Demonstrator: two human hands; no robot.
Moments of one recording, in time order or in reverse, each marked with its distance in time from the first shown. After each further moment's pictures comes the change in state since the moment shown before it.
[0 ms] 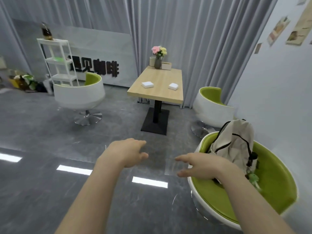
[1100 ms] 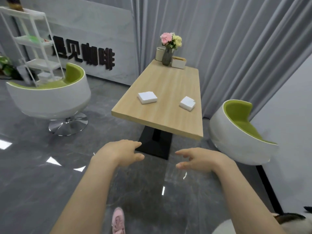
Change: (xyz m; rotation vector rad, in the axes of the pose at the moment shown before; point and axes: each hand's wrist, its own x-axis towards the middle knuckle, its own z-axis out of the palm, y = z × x) left_hand 0.588 -0.142 -0.136 -0.174 -0.128 -0.075; right_hand 0.551 0.182 -0.283 0.119 -0.102 0.030
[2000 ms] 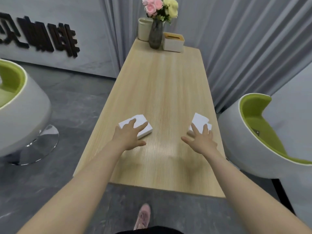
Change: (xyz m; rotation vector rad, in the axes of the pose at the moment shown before) left_hand 0.512 -0.081 -0.140 0.162 0.067 0.105; right_hand 0.443 0.109 -0.192 0.170 0.328 0.526
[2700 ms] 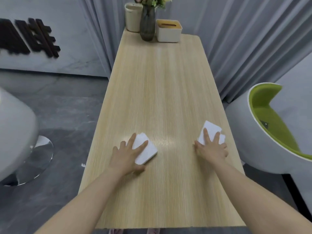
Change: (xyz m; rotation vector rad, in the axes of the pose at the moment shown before) left_hand 0.097 -0.051 0.042 0.136 -0.048 0.120; right_hand 0.114 -0.004 0.030 -0.030 -0.007 0.276
